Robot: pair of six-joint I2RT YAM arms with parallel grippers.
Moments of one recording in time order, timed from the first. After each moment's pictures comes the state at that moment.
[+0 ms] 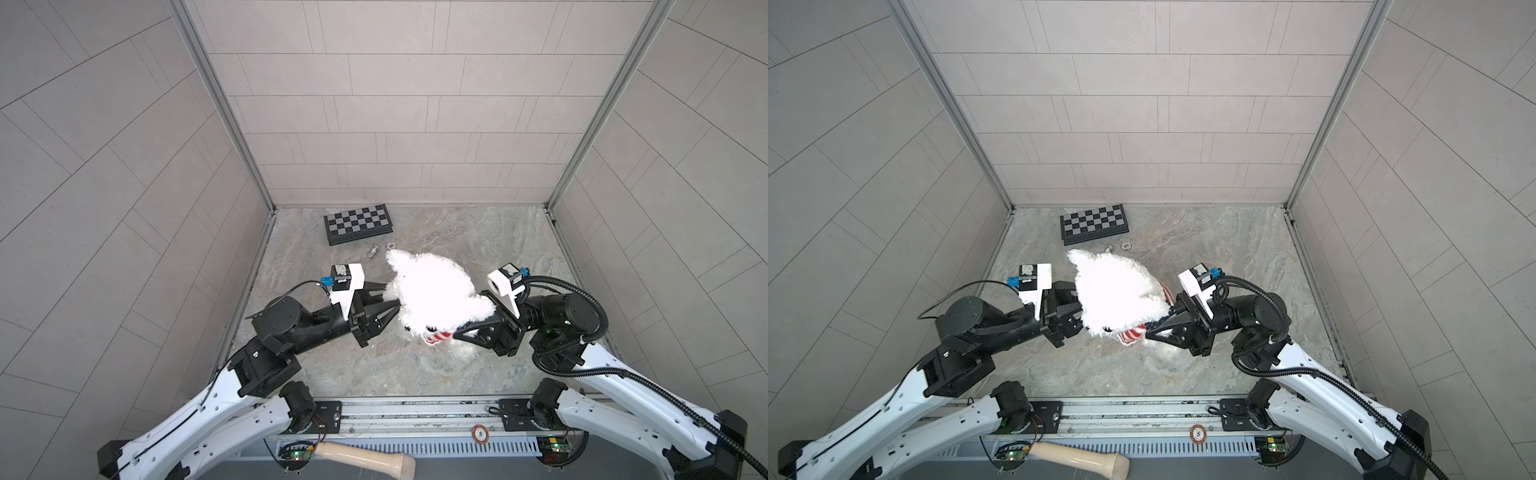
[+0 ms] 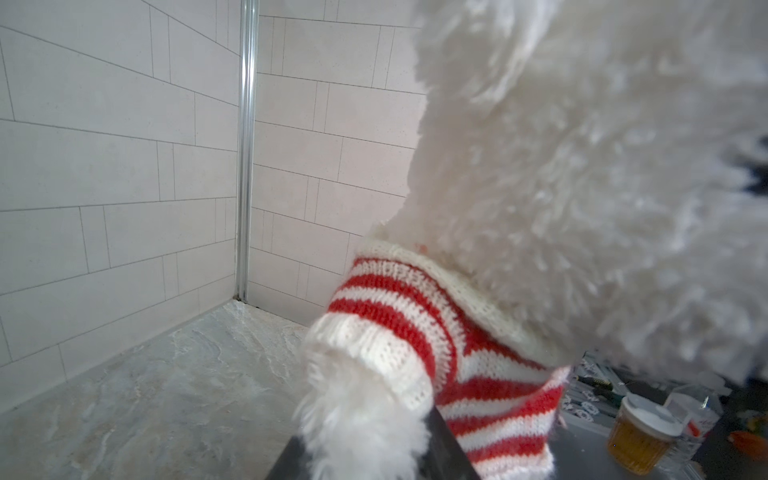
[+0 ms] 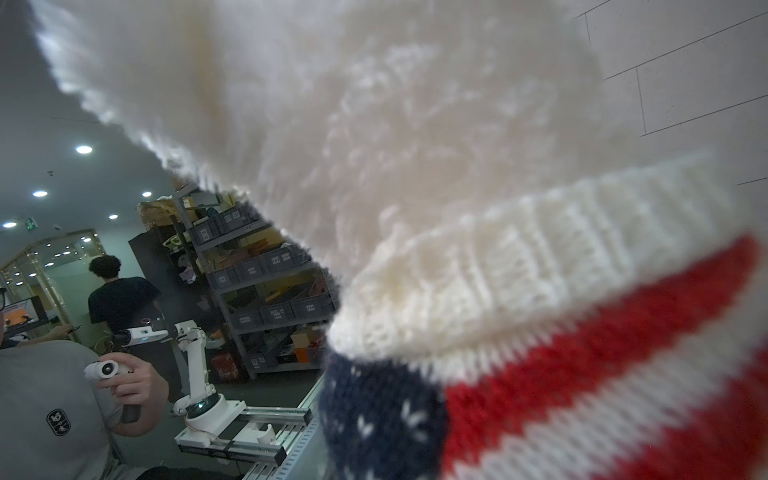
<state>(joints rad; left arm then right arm) -0.90 0.63 0.82 0.00 0.34 -0.23 0.73 0.80 0.68 0.69 -1.03 0.81</state>
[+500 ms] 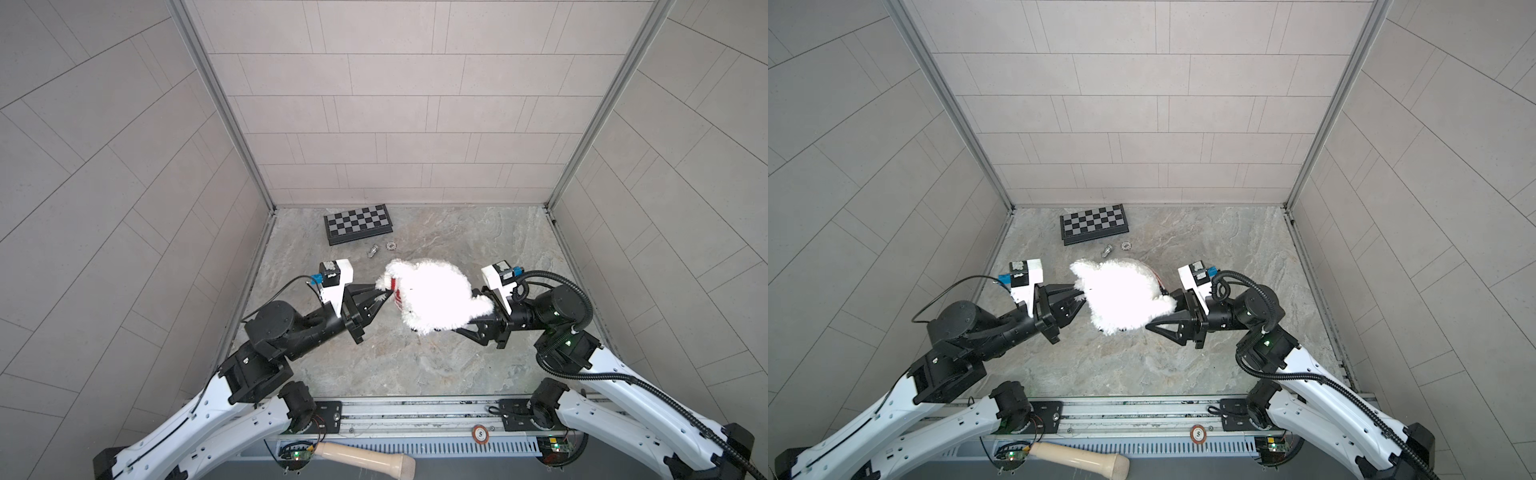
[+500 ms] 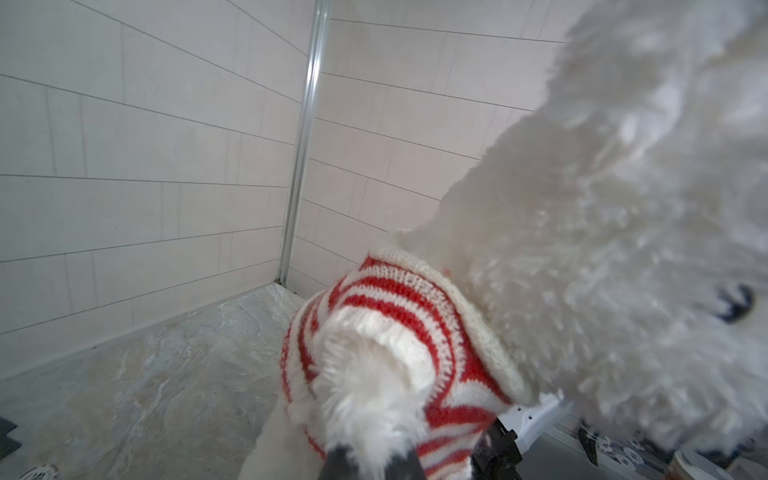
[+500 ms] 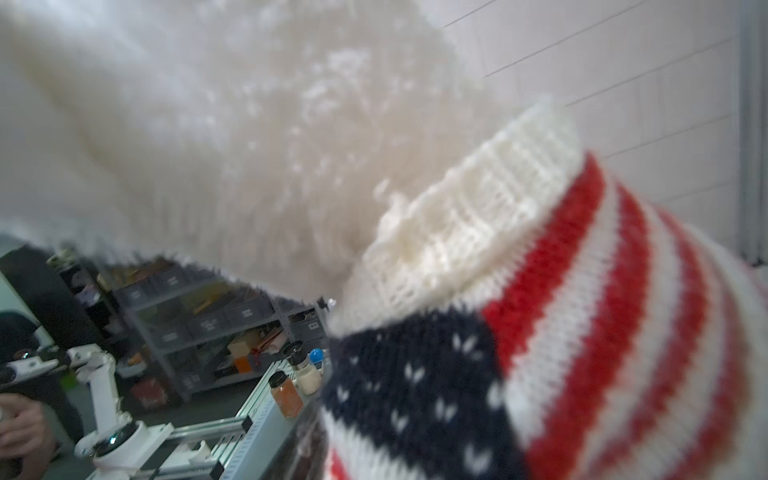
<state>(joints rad) -0.90 0.59 0.82 -0.12 0.15 -0.30 0.66 0.74 0.67 0.34 -0.86 0.57</state>
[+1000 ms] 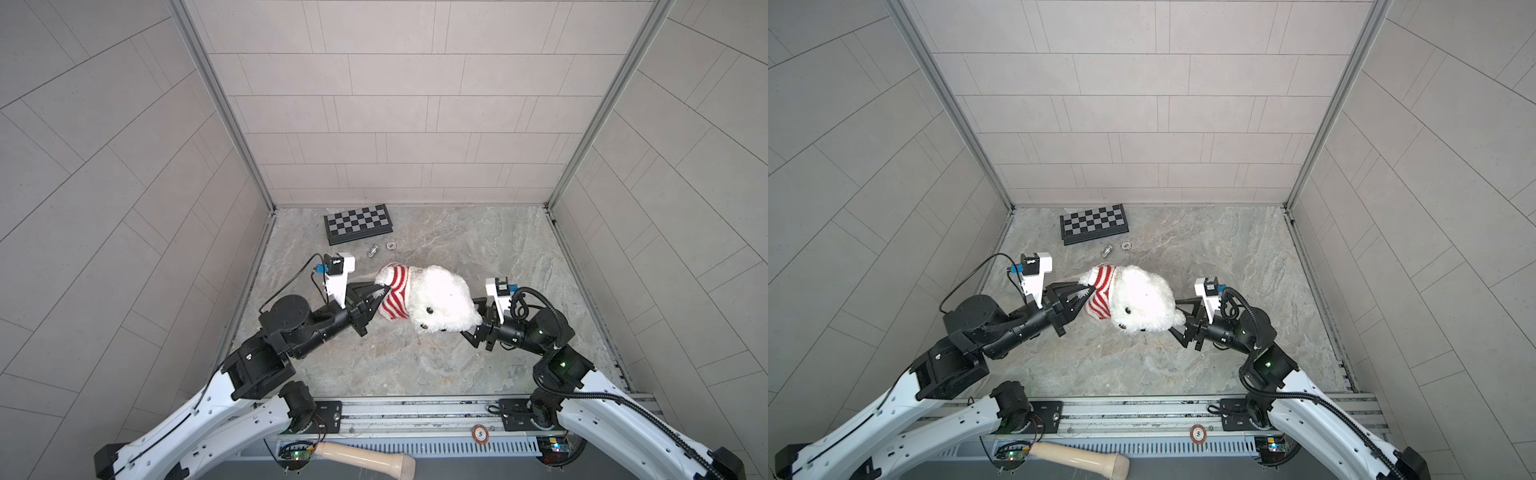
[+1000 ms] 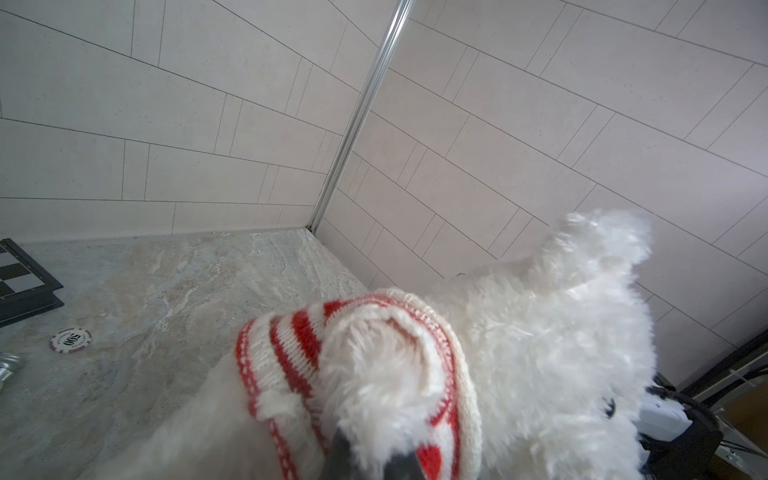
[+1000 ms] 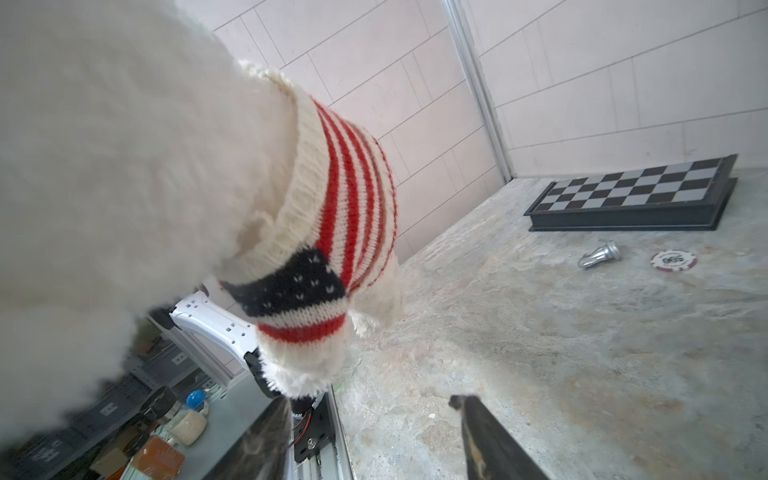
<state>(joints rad) -0.90 0.62 0.87 -0.26 0.03 -0.49 0.59 0.53 0.31 0.31 -0.56 0.54</state>
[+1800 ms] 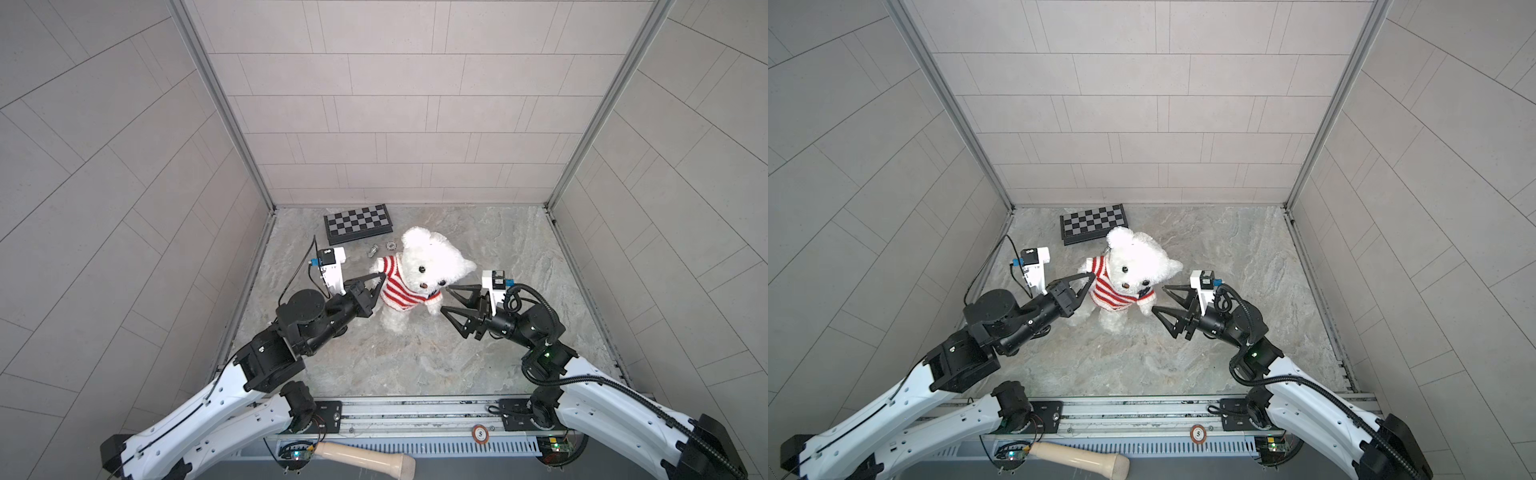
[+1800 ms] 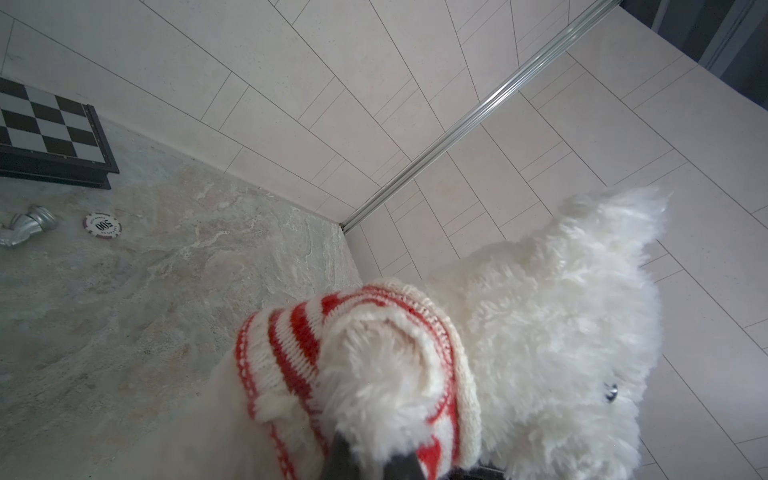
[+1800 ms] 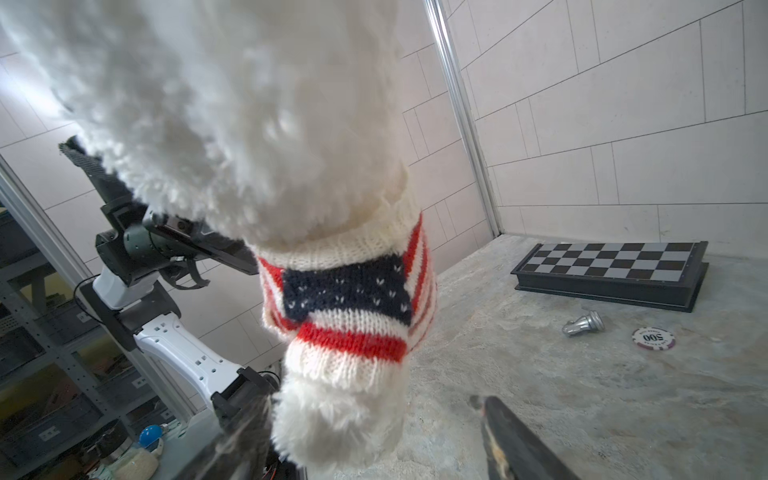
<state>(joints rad) -0.90 0.67 0.81 -0.22 -0.17 -0.90 0.63 0.78 0.33 0.62 -0.48 0.50</state>
